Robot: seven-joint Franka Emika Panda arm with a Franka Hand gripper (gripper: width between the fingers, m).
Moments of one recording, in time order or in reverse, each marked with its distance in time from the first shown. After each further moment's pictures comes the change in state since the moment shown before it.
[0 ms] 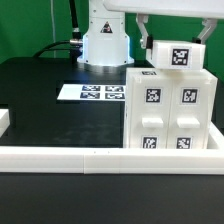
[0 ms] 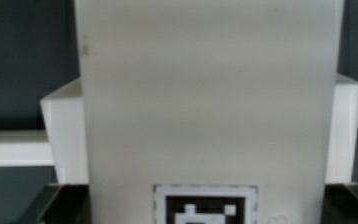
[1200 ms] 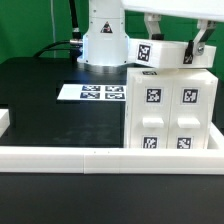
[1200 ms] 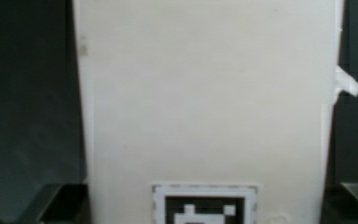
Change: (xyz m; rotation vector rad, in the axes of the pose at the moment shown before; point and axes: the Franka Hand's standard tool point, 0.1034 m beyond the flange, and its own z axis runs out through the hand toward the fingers) arm 0.001 -0.003 0.000 0.033 -0.007 0.845
